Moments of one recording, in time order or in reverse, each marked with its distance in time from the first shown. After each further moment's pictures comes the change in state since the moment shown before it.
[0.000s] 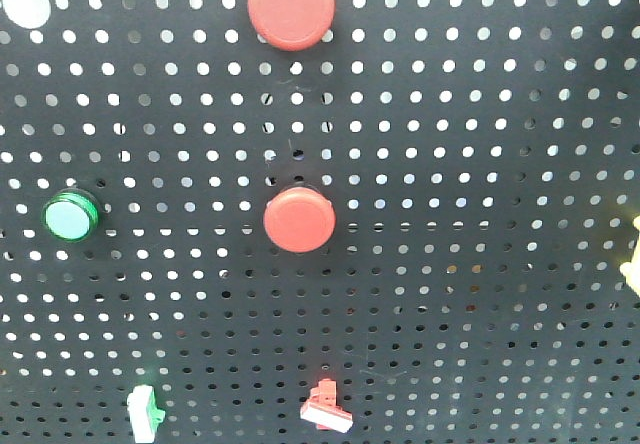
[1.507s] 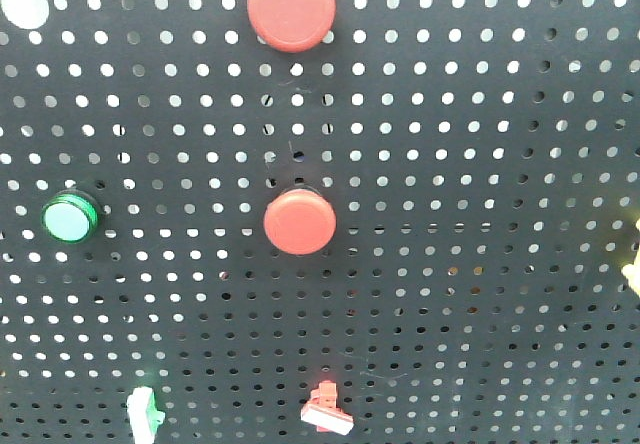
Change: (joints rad) left arm 0.000 0.000 0.000 0.000 0.000 0.000; right arm 0.000 -0.435 0.214 -0.383 0.196 -0.613
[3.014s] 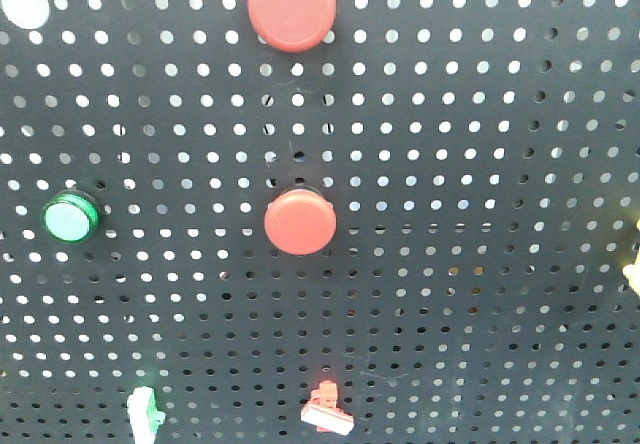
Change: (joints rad) left arm 0.000 0.000 0.000 0.000 0.000 0.000; right arm -0.229 -0.469 1.180 0.045 -0.573 0.004
